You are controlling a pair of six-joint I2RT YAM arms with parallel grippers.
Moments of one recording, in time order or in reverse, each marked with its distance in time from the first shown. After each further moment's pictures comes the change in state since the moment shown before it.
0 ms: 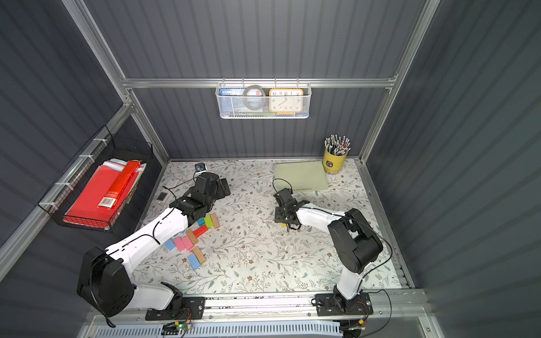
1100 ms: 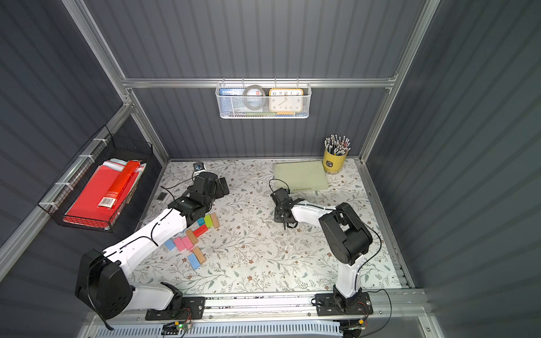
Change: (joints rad) left arm 0.000 -0.015 0.000 0.008 -0.016 0.011; right arm 0.002 0.098 0.064 -0.013 0.042 -0.032
